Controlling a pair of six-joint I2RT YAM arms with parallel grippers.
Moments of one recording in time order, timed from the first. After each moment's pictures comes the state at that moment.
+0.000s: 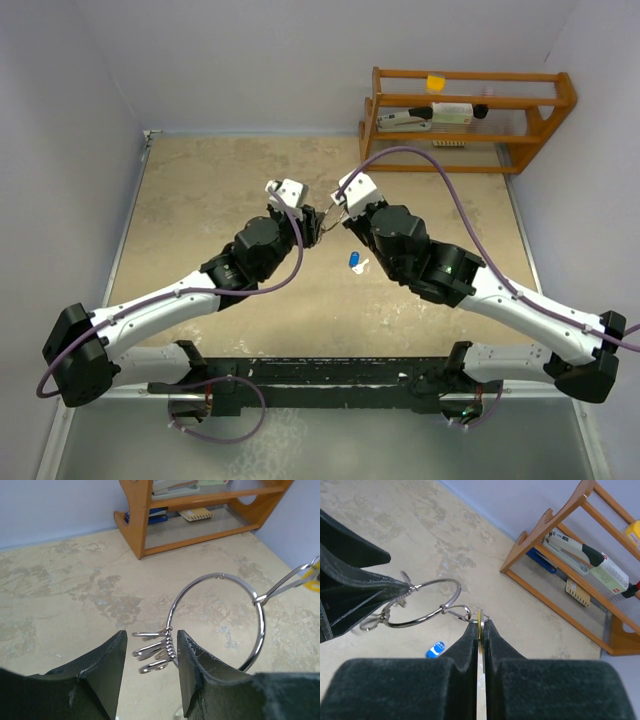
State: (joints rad) left arm -0.90 1.18 0.82 0.25 -0.40 -0.18; right arm 1.05 1.13 1.20 -0.35 0.70 -0.26
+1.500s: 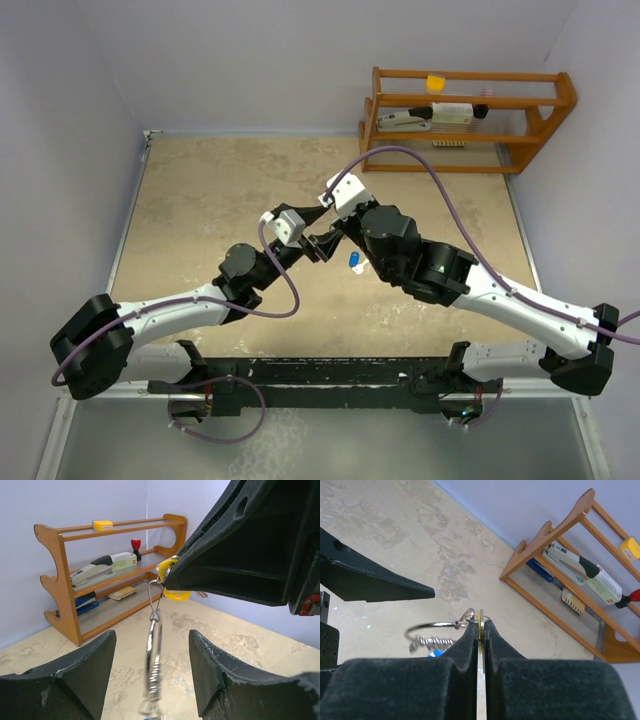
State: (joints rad) left arm -0.91 1.23 0.58 0.99 -0.02 -0.02; right arm 1.11 1.18 1.26 -0.36 0.74 -0.29
